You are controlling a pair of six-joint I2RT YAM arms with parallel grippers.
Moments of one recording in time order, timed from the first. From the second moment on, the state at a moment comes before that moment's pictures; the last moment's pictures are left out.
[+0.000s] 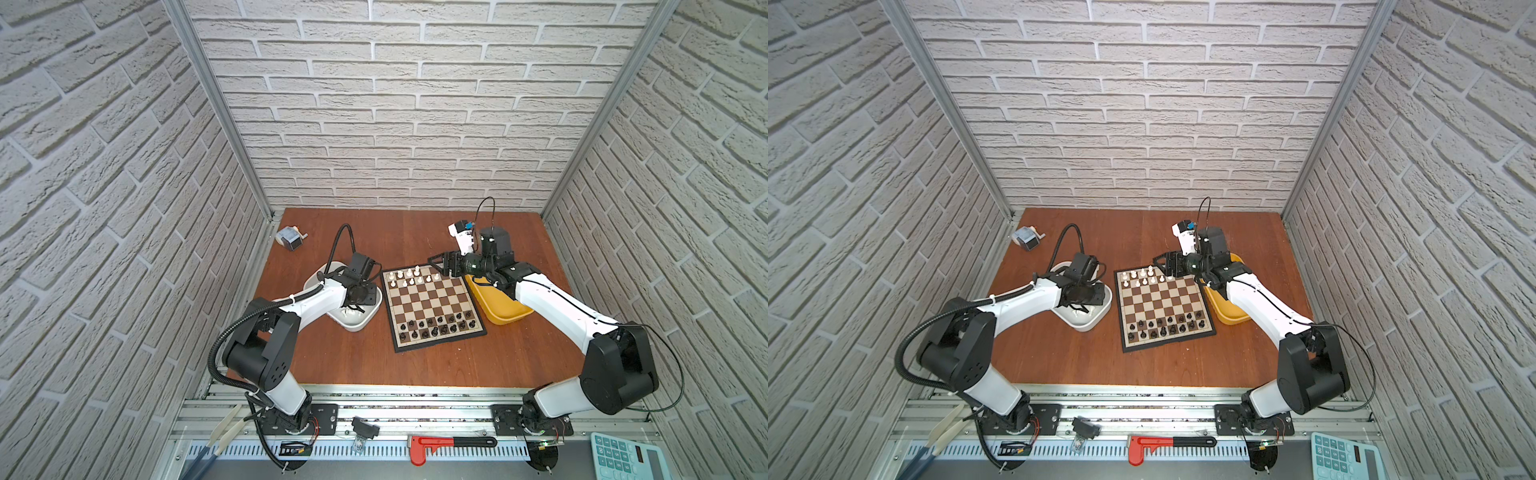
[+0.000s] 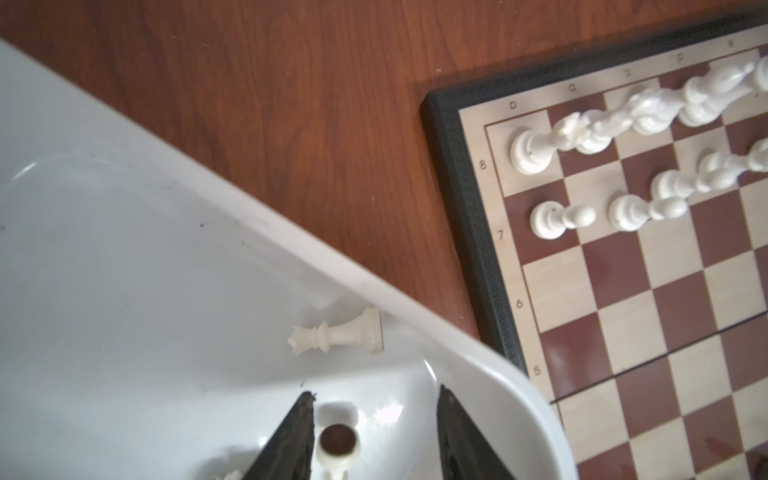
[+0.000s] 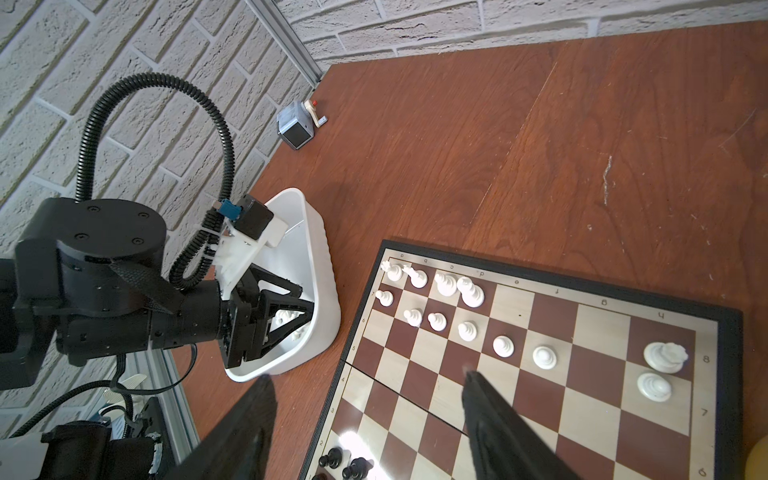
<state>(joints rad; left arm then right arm) -0.49 1.63 0.98 -0.43 -0.07 -0.36 0.31 1.47 1.08 -0.20 -0.49 0.32</state>
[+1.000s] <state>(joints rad) -0.37 1.68 1.00 -0.42 0.01 0.46 0.31 1.47 1.05 -0.21 -0.51 0.31</state>
